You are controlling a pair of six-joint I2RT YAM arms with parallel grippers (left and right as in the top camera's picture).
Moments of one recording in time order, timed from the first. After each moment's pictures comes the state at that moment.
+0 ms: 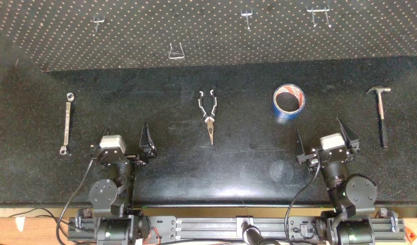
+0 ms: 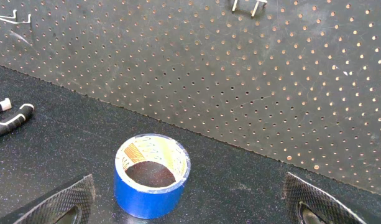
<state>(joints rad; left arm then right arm) 0.03 0.01 0.01 -0.07 0.00 -0.10 0.06 0.01 0.05 -0.14 -0.15 -0.28</state>
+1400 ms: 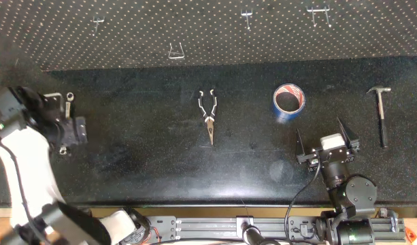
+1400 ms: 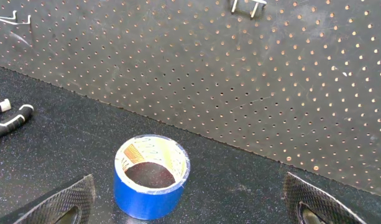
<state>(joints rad) 0.65 1.45 1.09 -0.93 -0.03 0.43 0.06 0.01 0.04 -0.14 -0.15 -0.28</state>
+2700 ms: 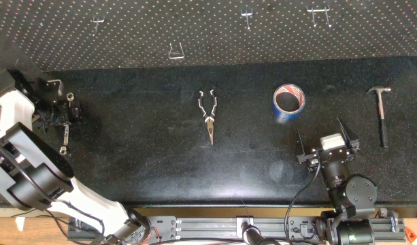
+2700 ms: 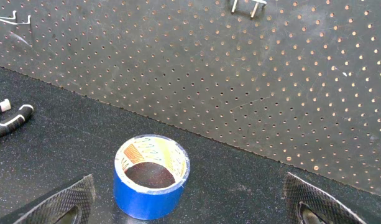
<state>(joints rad) 0.69 1.98 1.37 -0.80 0.06 0.52 0.06 0.01 0.04 -0.14 -0.15 -0.28</state>
